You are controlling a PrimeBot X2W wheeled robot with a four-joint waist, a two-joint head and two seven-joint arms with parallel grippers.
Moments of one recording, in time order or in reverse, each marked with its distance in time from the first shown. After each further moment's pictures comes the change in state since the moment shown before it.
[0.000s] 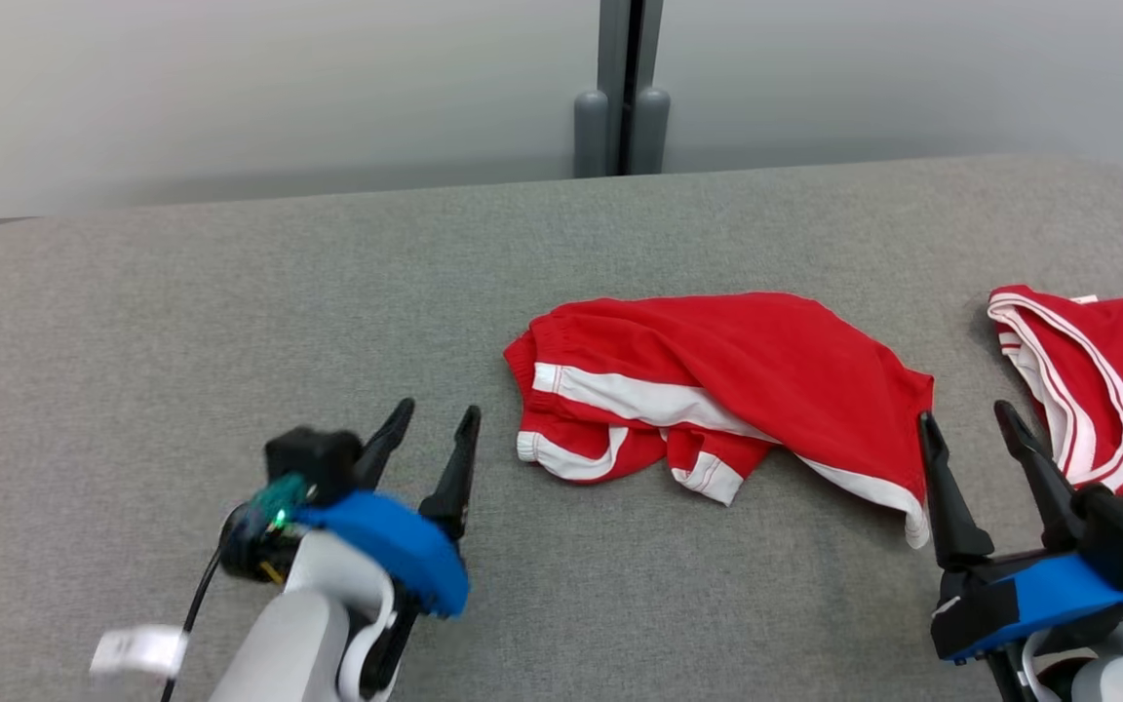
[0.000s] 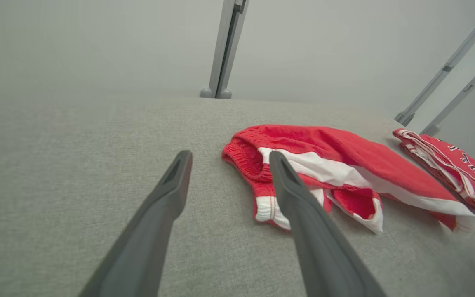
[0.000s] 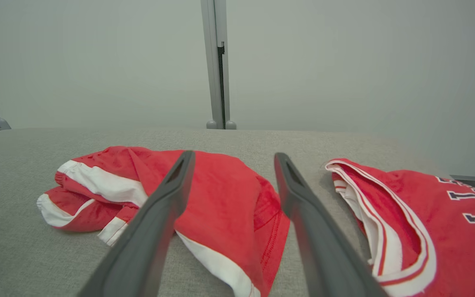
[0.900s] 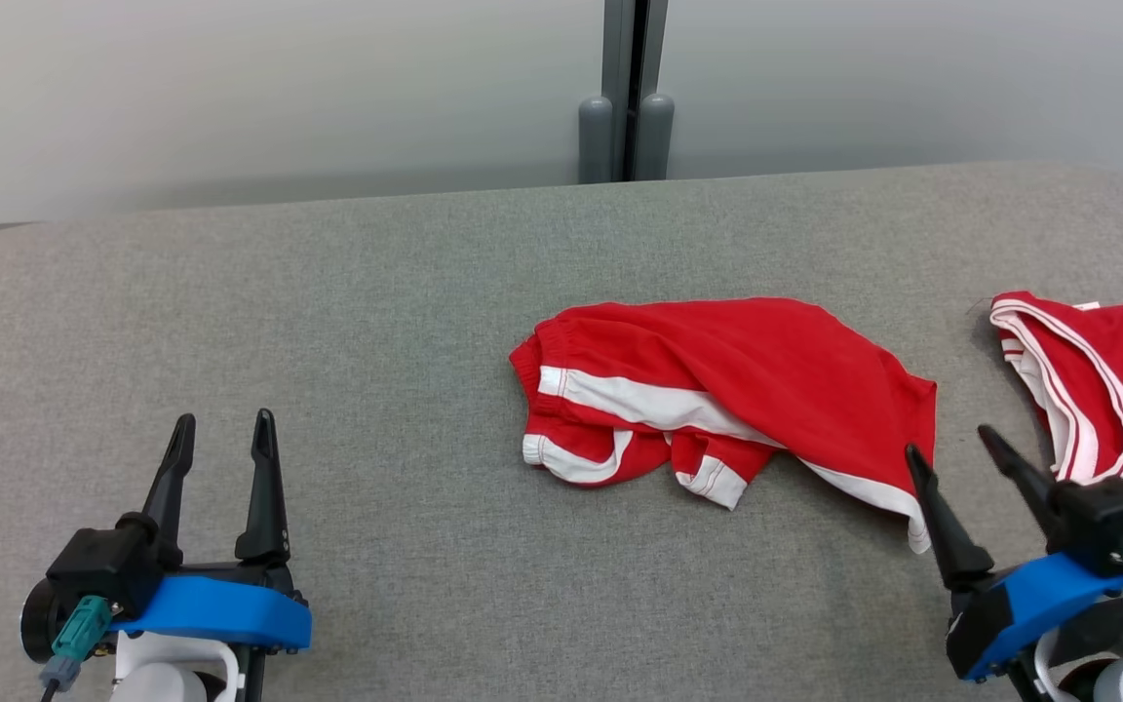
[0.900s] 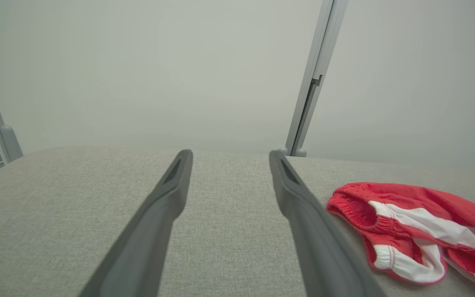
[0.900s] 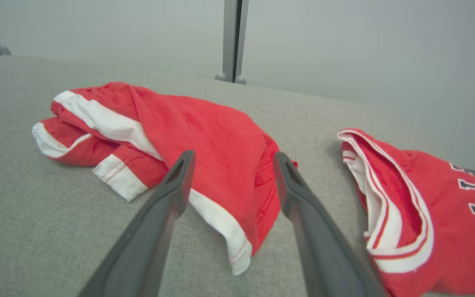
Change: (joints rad) left arm 0.119 0.090 0.197 -0.096 0.056 0.048 -0.214; right arm 0.000 -0.121 0.085 0.017 0.010 0.000 0.139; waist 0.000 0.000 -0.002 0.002
